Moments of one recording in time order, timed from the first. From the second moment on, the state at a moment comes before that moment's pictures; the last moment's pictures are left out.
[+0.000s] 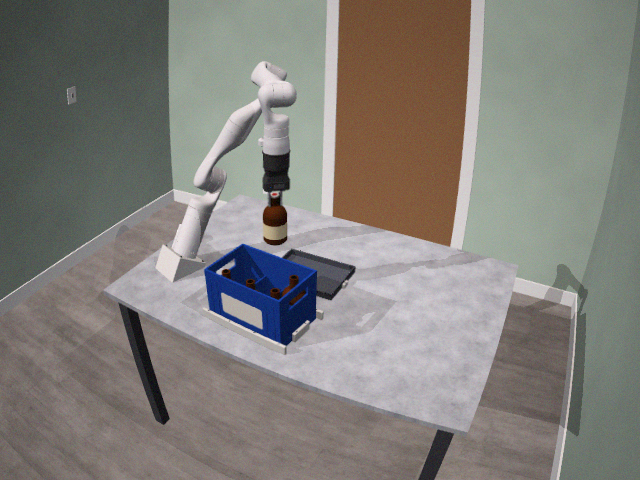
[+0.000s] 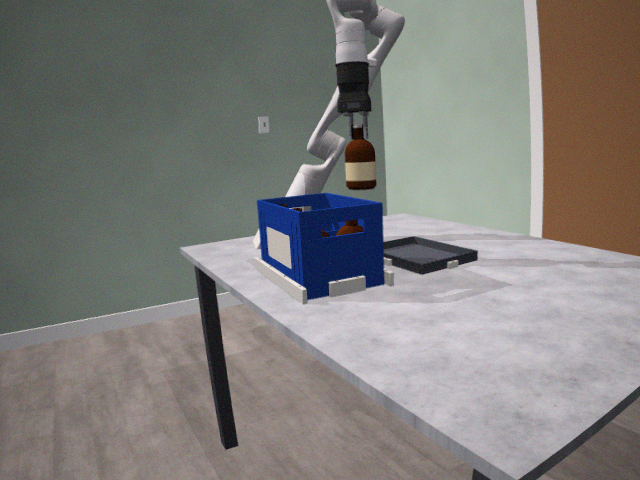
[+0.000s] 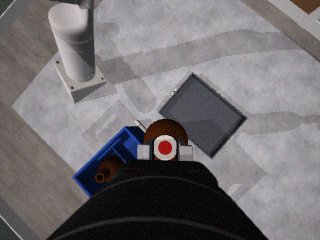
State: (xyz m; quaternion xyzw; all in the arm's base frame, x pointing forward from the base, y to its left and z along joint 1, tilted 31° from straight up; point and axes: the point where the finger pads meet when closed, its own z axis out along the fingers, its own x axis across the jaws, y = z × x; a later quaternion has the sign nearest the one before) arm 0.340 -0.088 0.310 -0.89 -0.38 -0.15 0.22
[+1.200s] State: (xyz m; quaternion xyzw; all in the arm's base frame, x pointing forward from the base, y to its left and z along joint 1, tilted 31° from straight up) arm 0.332 -0.041 0.336 -0.89 -0.38 -0.15 0.22
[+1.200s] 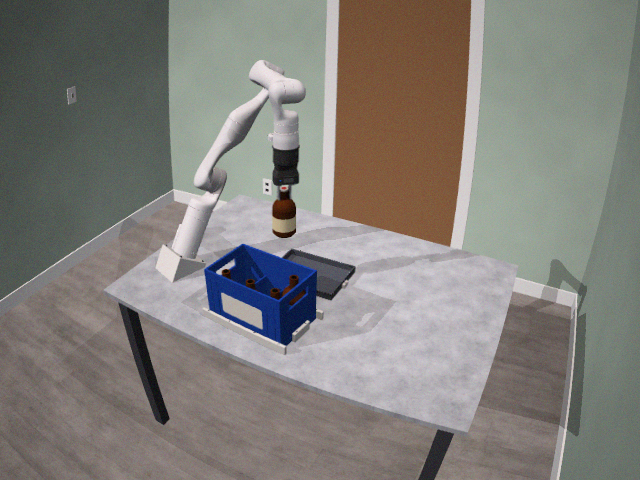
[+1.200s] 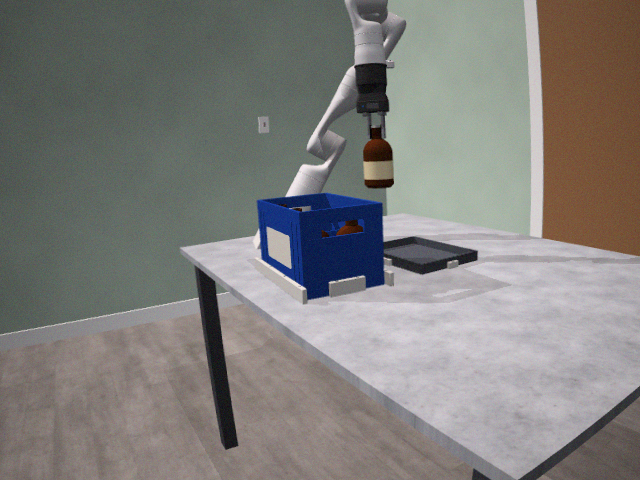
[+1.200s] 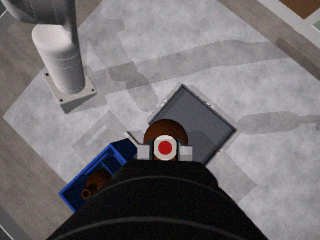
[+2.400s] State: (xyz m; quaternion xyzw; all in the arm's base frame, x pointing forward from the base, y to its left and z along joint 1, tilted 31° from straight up) arm 0.325 0.007 0.364 -0.89 -0.38 -0.15 0.22
